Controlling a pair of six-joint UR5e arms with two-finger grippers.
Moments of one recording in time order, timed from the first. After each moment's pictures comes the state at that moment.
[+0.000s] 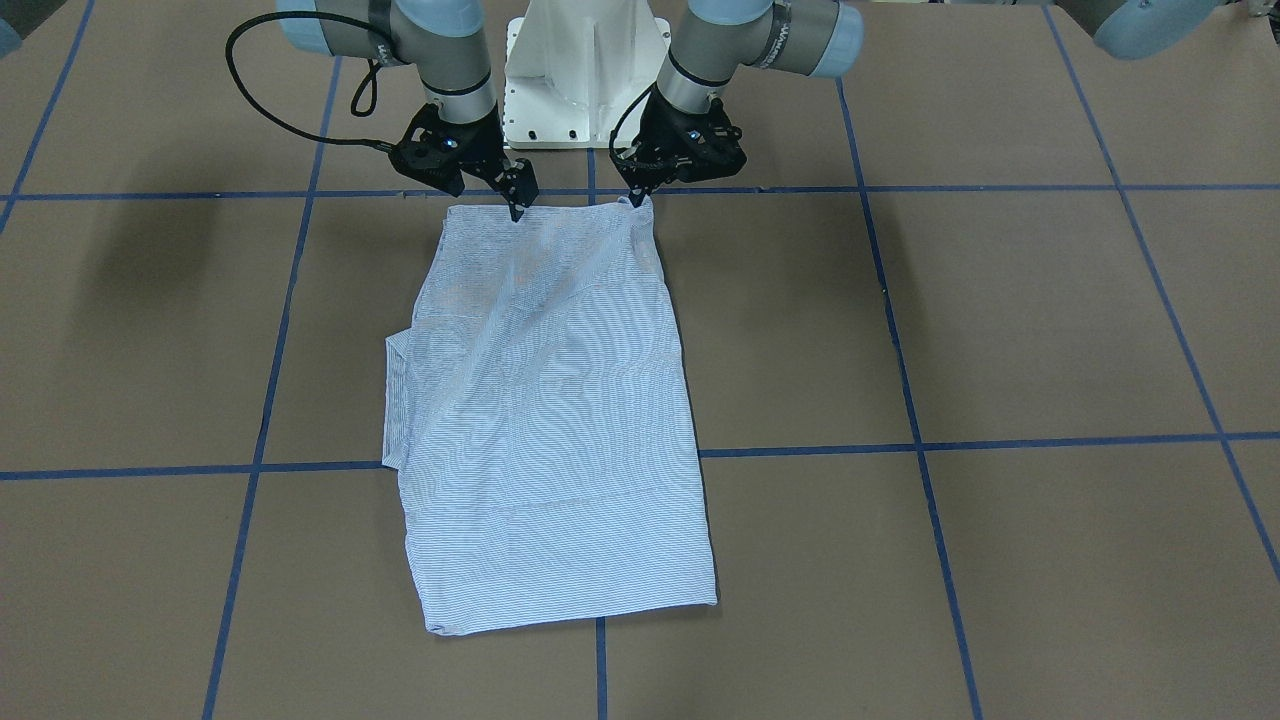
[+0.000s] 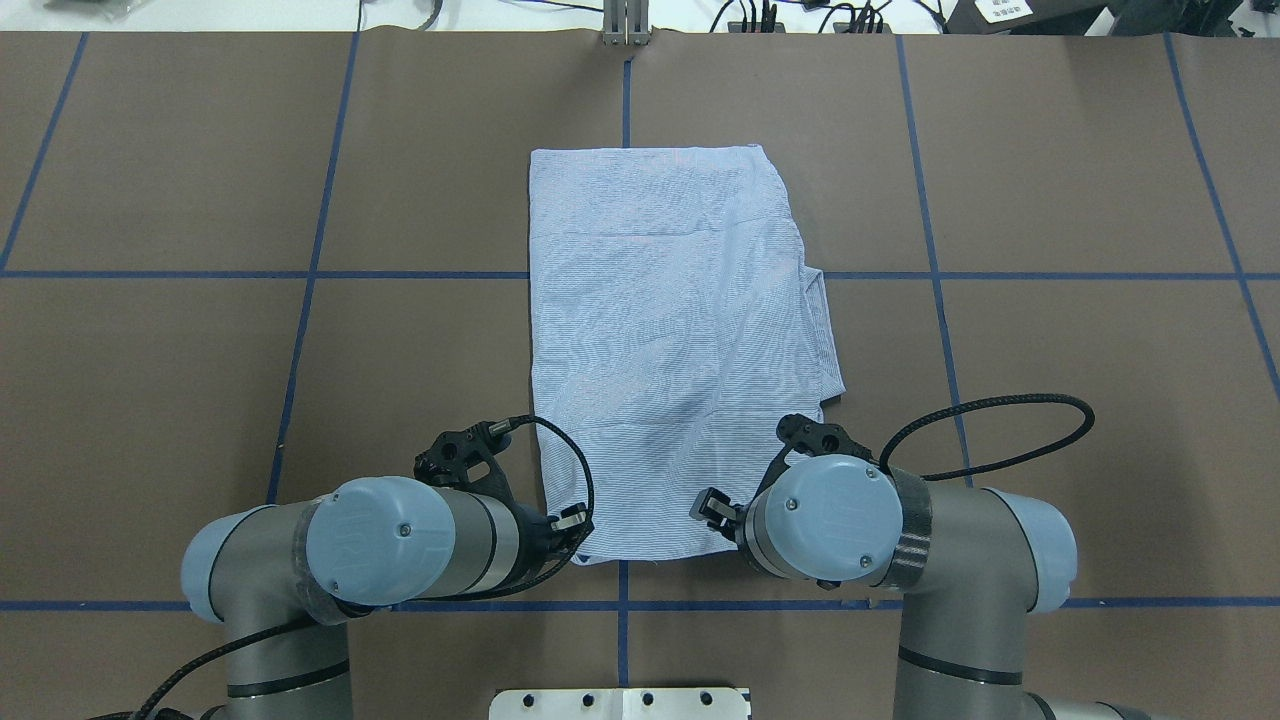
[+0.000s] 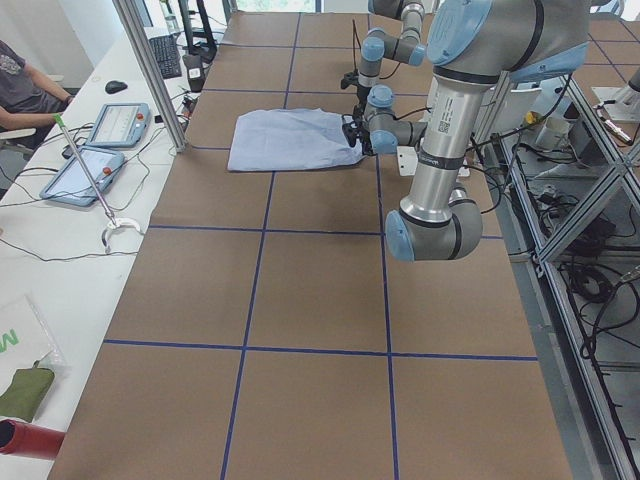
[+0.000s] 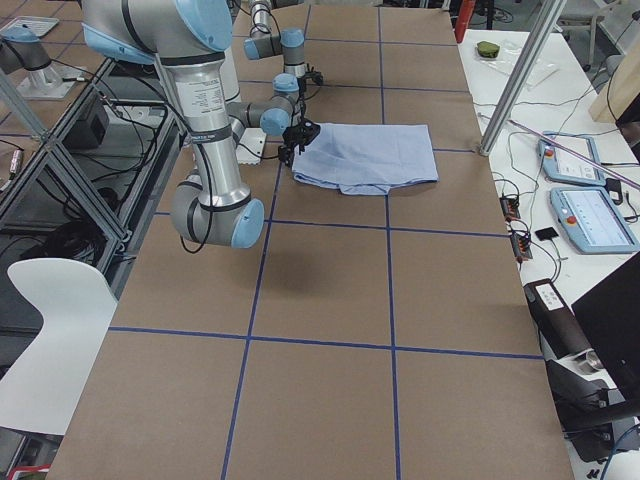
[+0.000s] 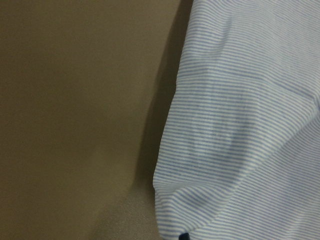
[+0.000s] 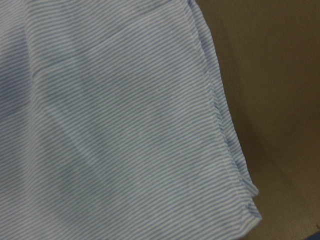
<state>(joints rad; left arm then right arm) -0.24 -2.02 -1.87 -1.90 -1.68 -1.86 0.26 -1.17 1.96 -1.59 1.70 1.90</state>
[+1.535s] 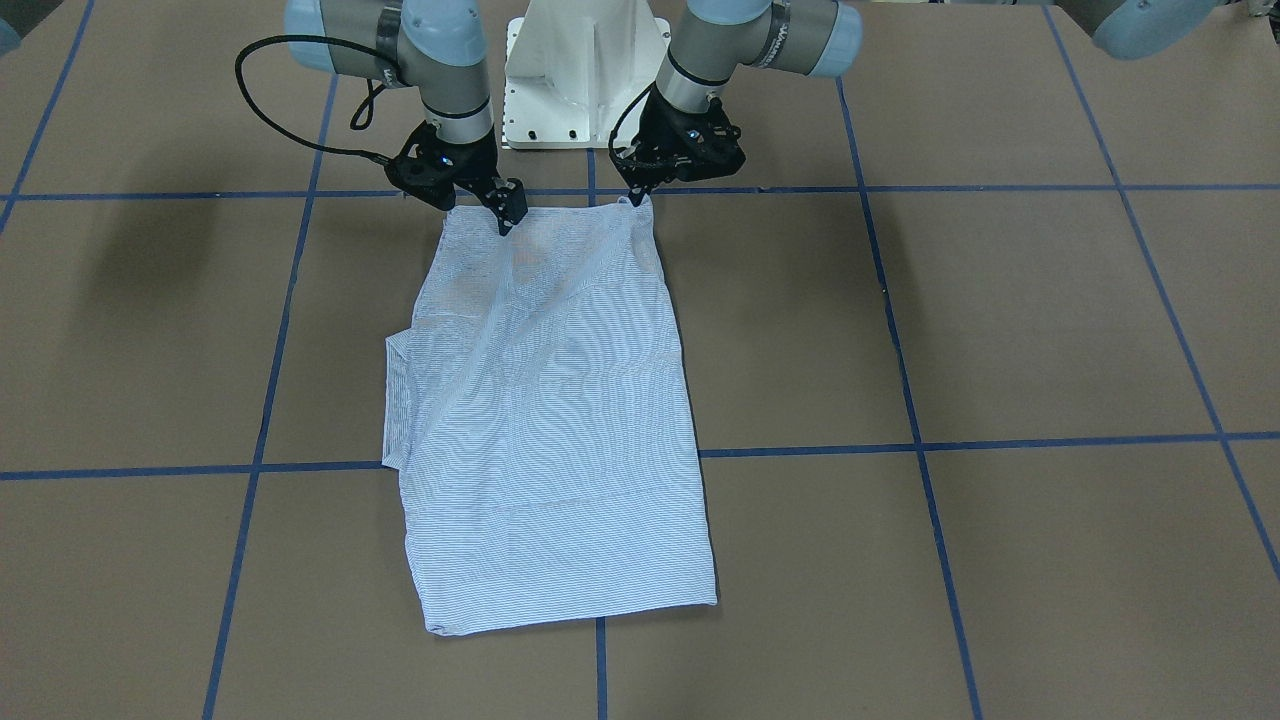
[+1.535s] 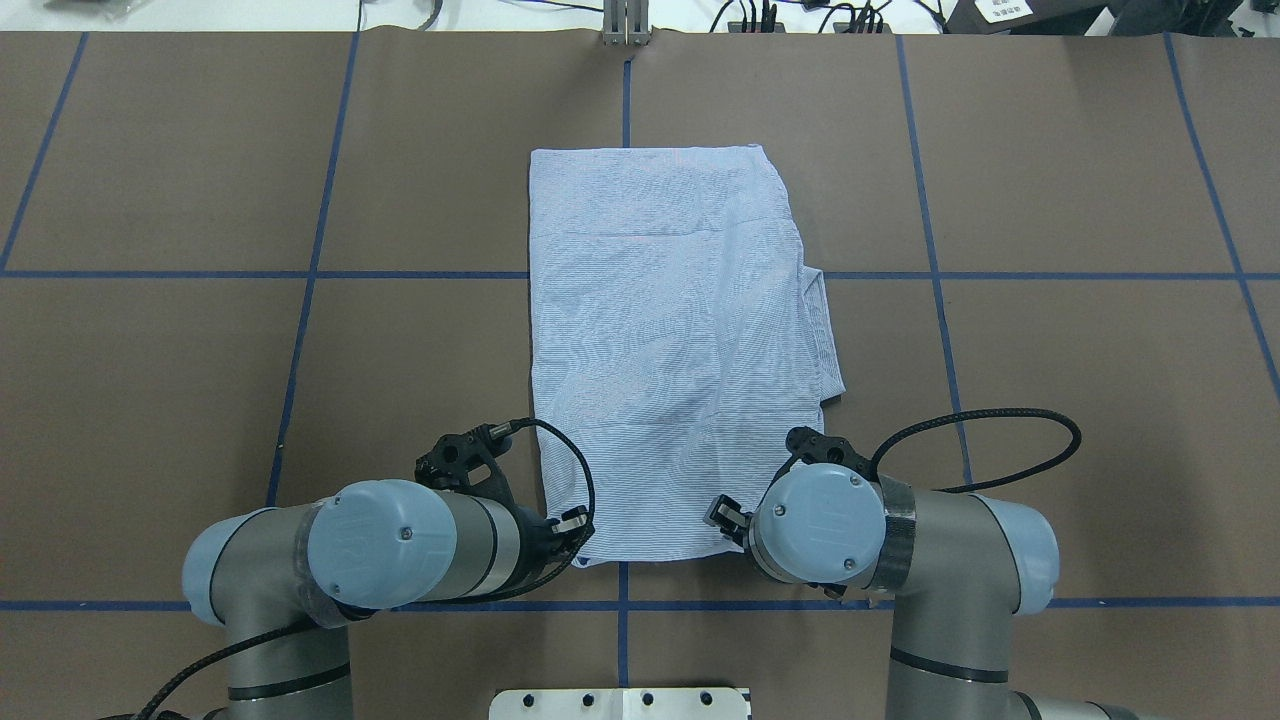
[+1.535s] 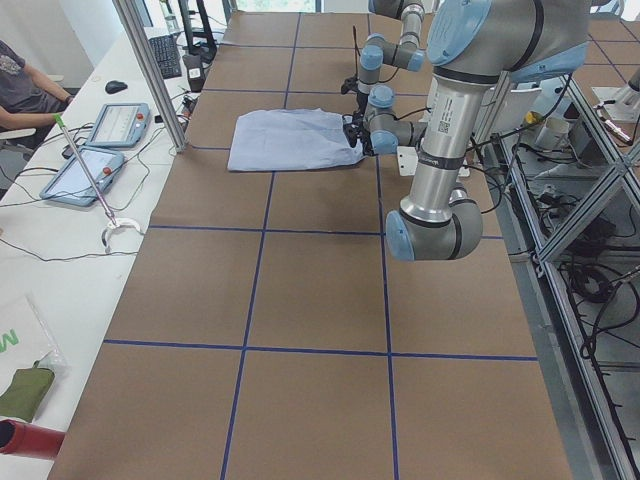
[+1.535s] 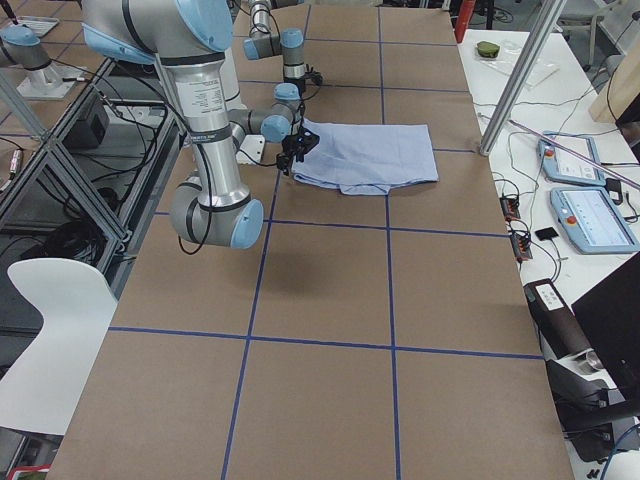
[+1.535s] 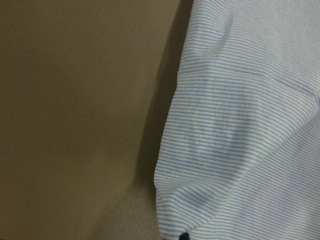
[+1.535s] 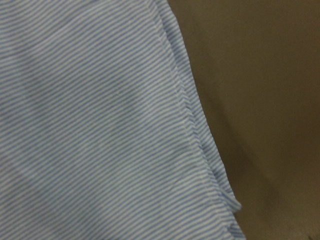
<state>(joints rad) -0.23 -2.02 -1.87 -1.90 -1.68 -1.86 0.24 -1.18 1.90 -1.59 1.70 1.95</state>
